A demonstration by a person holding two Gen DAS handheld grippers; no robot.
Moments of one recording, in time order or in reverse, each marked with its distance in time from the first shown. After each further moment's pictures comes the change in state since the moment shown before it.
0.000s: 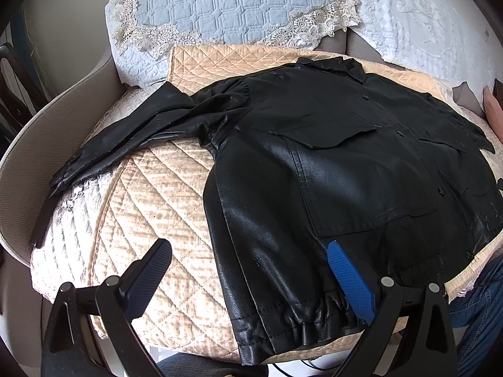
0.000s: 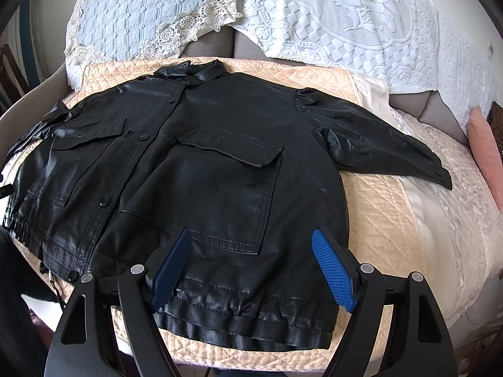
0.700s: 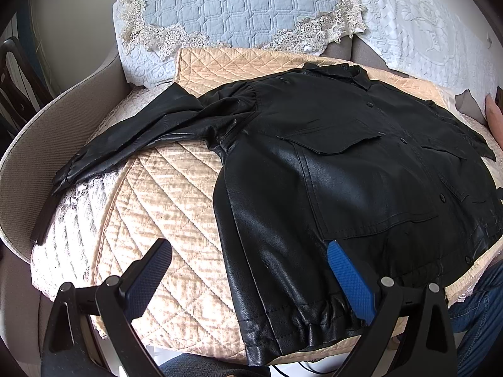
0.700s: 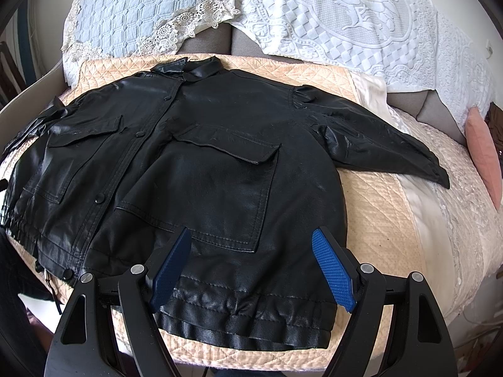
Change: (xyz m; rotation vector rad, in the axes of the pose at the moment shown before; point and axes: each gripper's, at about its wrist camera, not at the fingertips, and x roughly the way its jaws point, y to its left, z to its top) left arm -0.002 0.007 -0.002 -0.028 -0.021 0.004; right arm 0.005 -0.003 -0.003 -0.005 0.007 -0.014
